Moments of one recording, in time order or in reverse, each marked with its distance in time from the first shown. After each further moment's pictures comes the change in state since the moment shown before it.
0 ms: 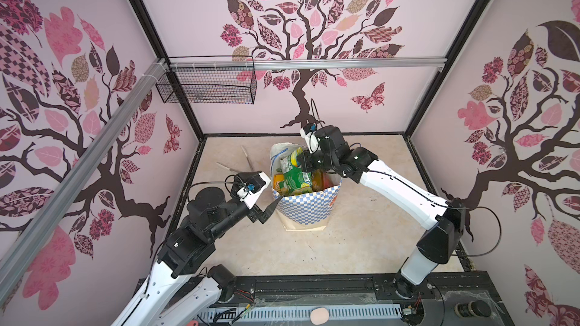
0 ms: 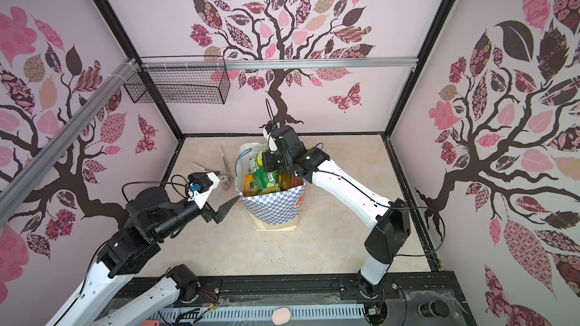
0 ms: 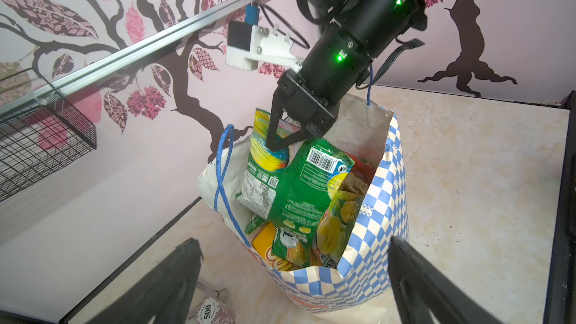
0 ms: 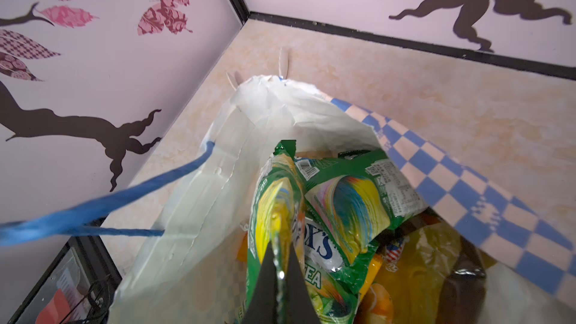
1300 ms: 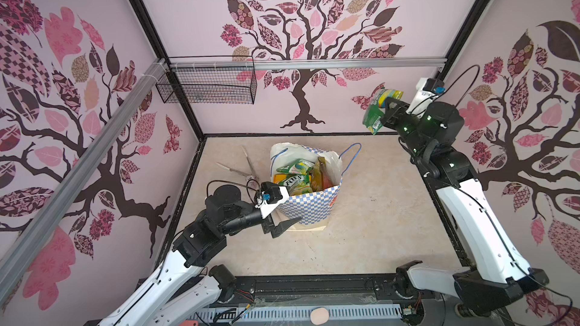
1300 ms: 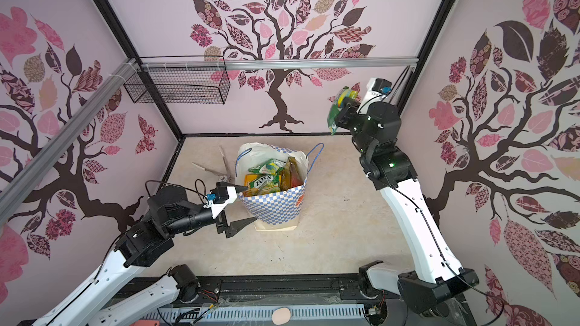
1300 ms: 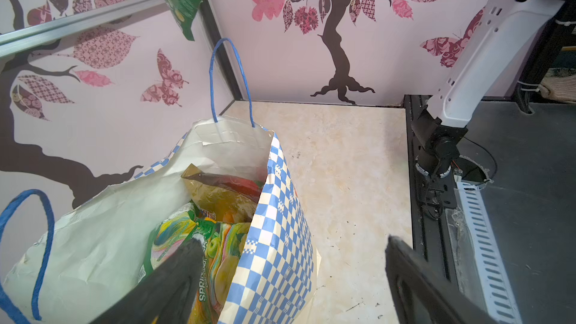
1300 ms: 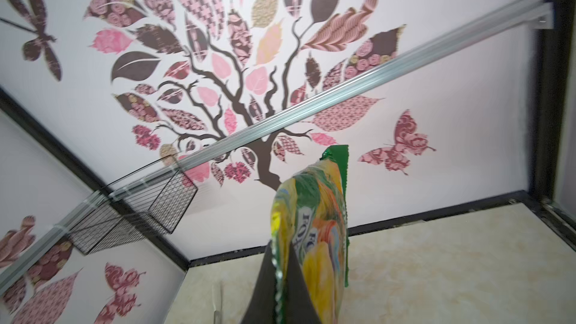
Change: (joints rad) left arm -0.090 0.061 -0.048 0.072 0.336 -0.032; right arm -0.469 -0.441 -0.110 0.246 0.227 0.148
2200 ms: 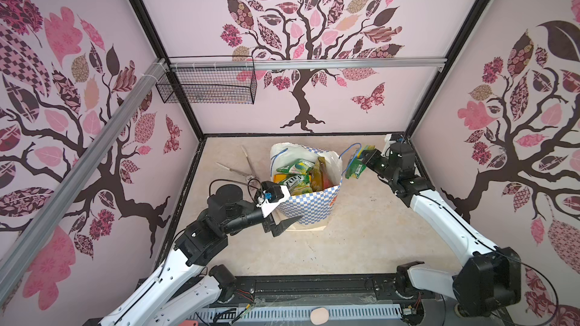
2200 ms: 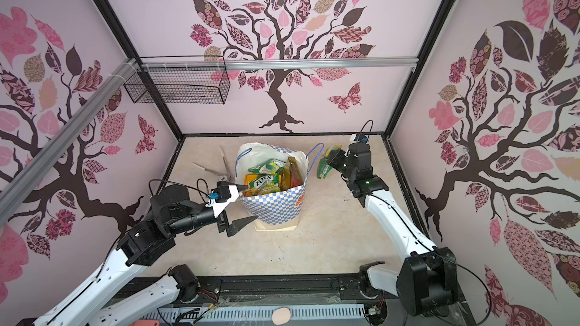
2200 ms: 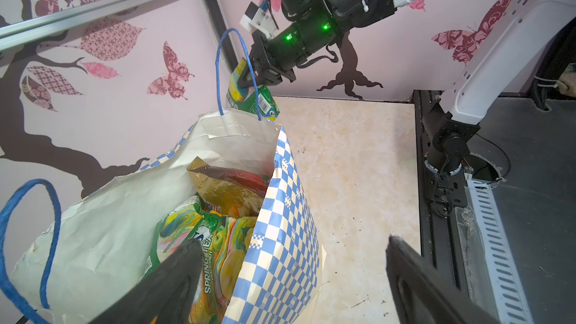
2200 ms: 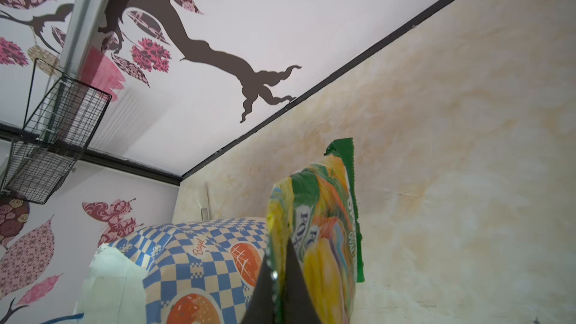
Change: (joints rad) left arm -0.002 0.008 -0.005 0.000 -0.034 0.003; right arm -0.071 0.023 -0.620 0.244 -0.304 0.266
